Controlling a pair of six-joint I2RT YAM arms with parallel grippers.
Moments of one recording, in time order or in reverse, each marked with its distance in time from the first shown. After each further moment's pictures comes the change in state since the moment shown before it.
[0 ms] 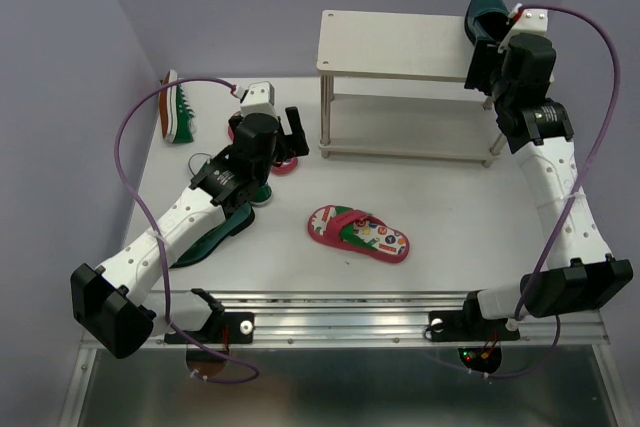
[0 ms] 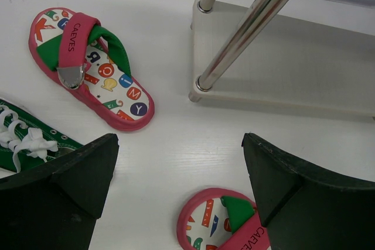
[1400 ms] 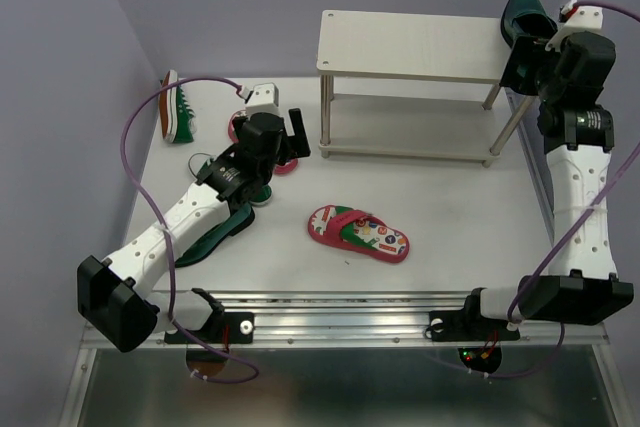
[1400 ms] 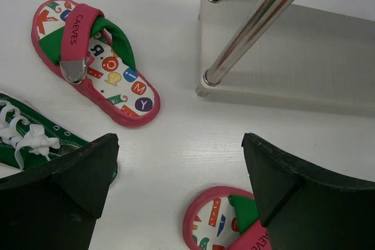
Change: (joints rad) left arm 0.000 0.037 0.003 -0.007 -0.008 0.006; right arm -0.272 -0.042 0.017 -0.021 -0.243 -0.062
